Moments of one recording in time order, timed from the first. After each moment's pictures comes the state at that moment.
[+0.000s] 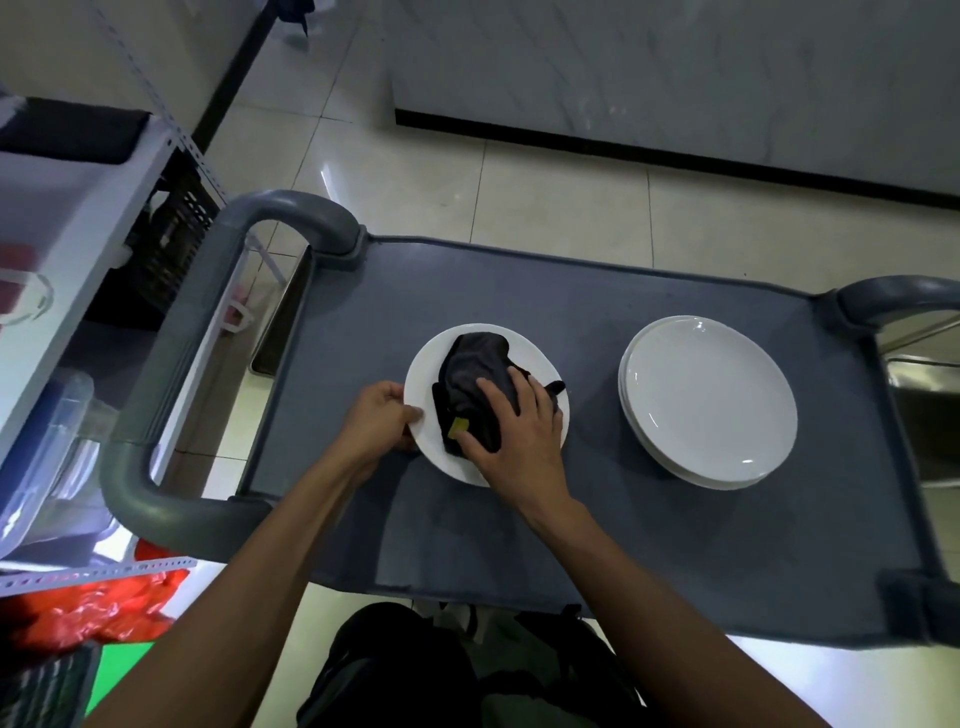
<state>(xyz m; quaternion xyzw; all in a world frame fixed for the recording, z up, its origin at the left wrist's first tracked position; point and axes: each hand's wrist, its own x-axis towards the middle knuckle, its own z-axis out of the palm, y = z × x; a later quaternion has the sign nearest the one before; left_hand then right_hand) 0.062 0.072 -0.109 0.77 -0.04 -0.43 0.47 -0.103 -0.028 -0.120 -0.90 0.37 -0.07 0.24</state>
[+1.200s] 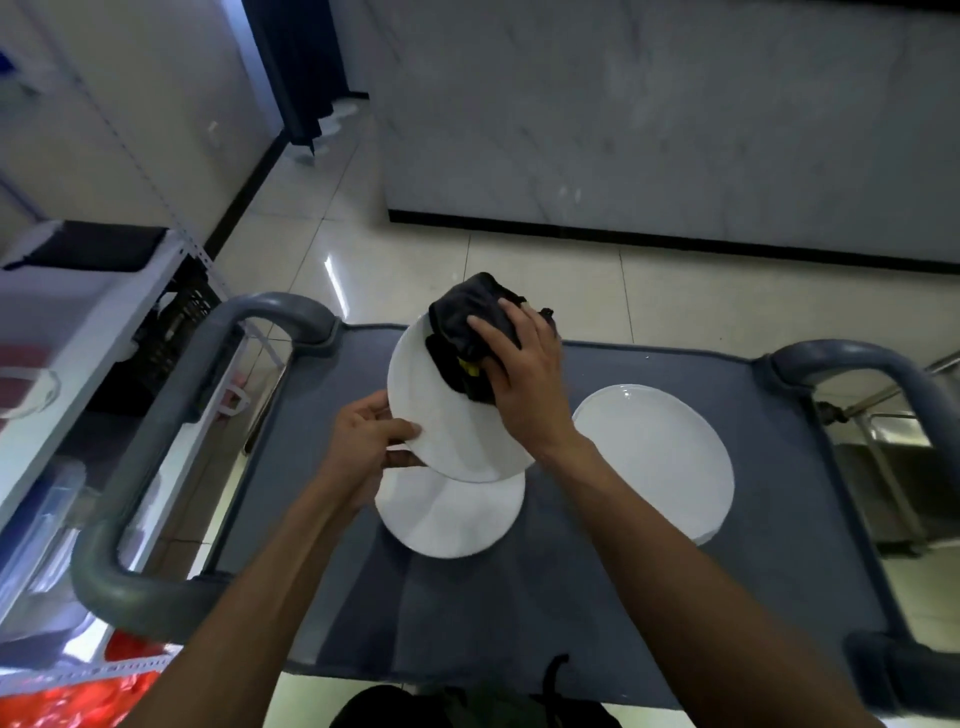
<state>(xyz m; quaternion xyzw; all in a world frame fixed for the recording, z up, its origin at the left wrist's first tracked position) 0.039 0.028 -0.011 0.65 -0.10 -0.41 0.63 -0.072 -0.145 -0.008 -0.91 0.26 -0.27 0.20</state>
